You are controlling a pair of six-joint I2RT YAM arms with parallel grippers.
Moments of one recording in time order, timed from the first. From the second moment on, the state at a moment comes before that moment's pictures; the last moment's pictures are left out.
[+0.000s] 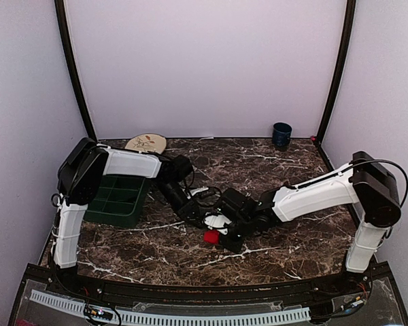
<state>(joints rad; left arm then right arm) -0.69 2.23 1.59 -0.83 0.78 0.28 1.10 1.80 1.02 -0.35 -0.01 -0.11</state>
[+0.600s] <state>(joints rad) -0.68 1.88 1.08 -0.32 0.55 0.17 0.93 1.84 1.08 -0.45 -0.37 0.02</state>
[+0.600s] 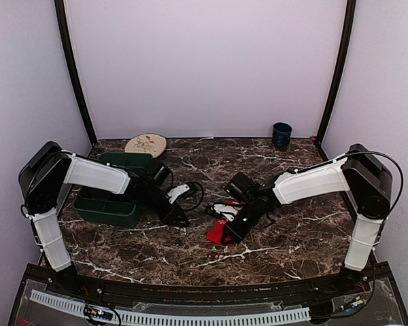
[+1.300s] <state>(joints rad) -1.00 1.76 0.93 -0.03 0.15 0.38 0.78 1.99 1.13 -0.59 -0.85 0.08</state>
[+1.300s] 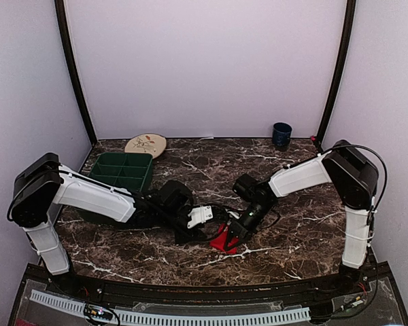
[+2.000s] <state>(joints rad) -1.06 1.74 1.00 -0.08 0.25 0.56 0.77 2.03 1.18 -0.66 -0.88 0.07</state>
